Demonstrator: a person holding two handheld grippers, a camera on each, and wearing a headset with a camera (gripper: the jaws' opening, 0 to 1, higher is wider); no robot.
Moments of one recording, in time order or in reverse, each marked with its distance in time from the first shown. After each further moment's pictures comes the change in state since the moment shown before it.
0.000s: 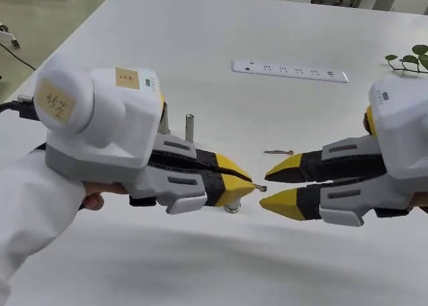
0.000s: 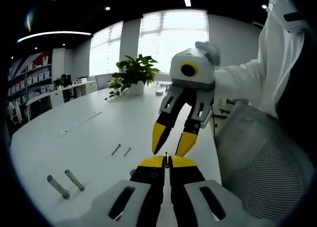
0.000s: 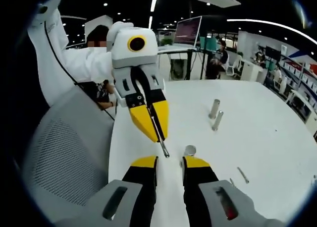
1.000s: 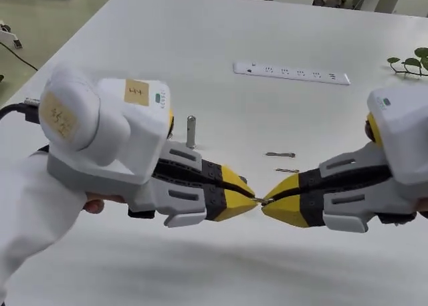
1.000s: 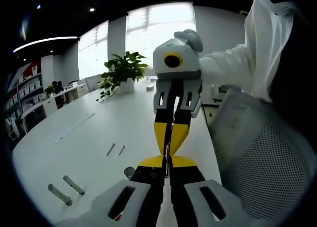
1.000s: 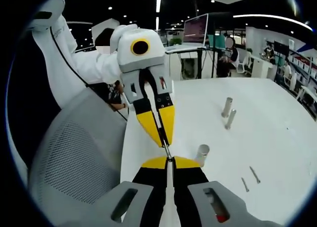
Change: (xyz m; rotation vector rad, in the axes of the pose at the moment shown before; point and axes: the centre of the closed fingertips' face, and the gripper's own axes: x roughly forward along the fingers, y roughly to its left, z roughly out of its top) left arm 0.003 -0.014 -0.012 0.098 0.063 -0.059; right arm -0.001 0.017 0.000 0.013 0.006 0.111
